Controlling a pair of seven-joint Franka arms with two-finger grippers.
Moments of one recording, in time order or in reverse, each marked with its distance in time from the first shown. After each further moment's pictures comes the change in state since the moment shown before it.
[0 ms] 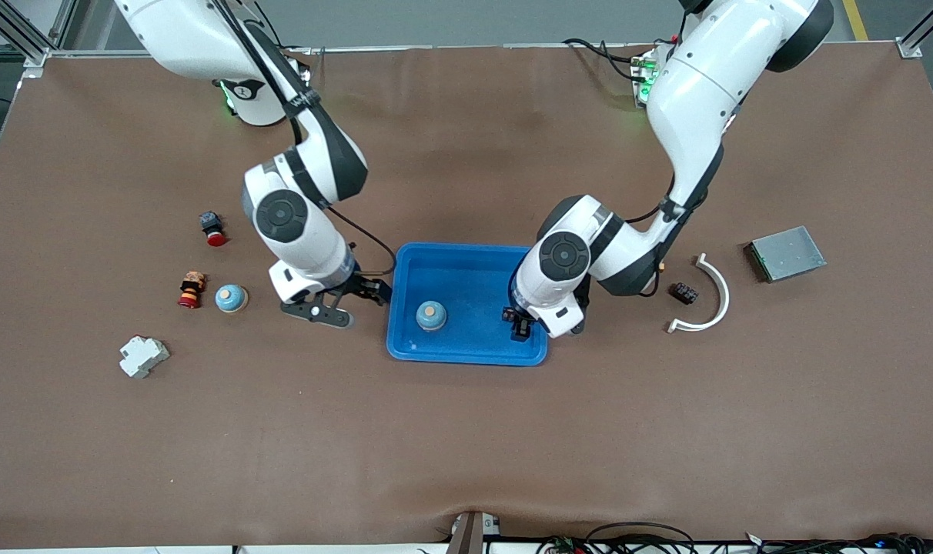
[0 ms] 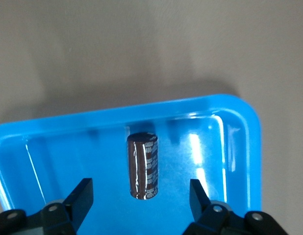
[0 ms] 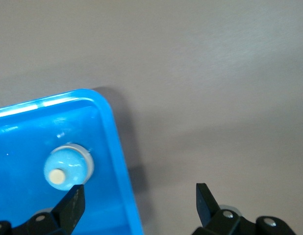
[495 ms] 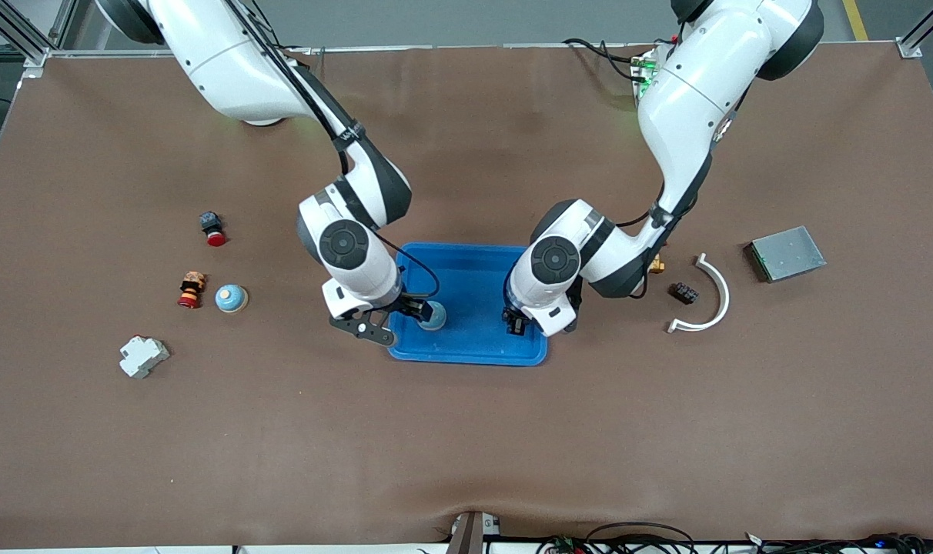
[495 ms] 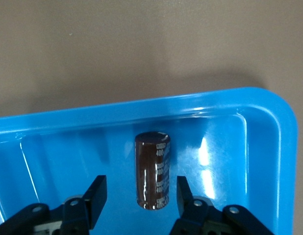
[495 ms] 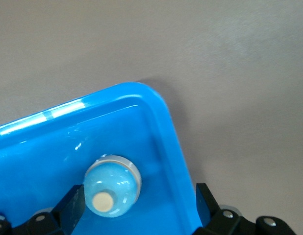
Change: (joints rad) left arm -0.007 0.031 0.003 0.003 0.000 0.005 -0.012; right arm 0.085 0.214 -0.007 0.218 -0.016 0.002 0.163
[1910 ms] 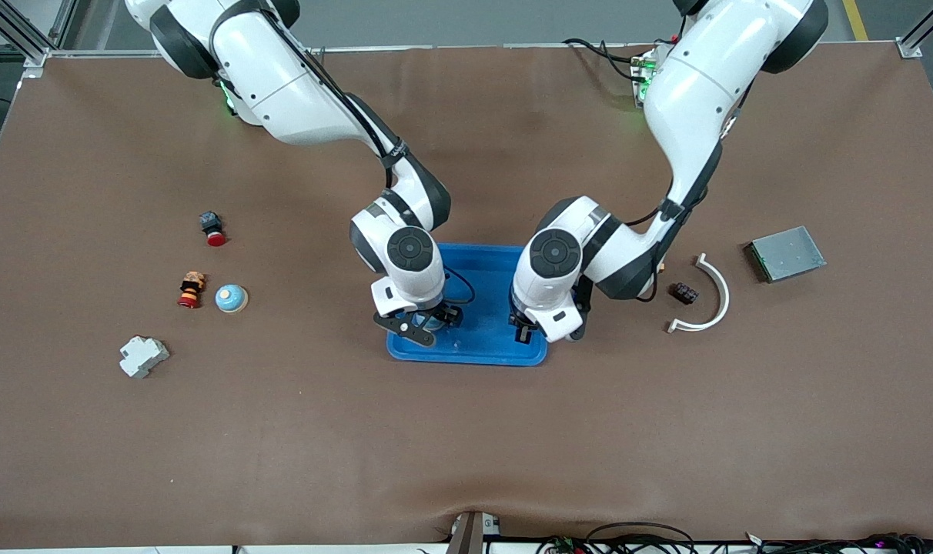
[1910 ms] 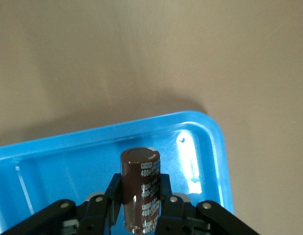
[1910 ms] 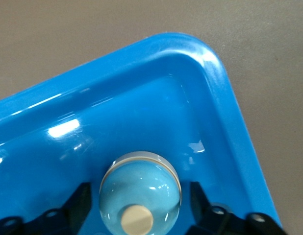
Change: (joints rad) left arm -0.009 -0.066 0.024 0.051 0.097 -0.094 0.033; right arm 0.119 0.167 -0.044 0.147 -0.082 0.001 0.200
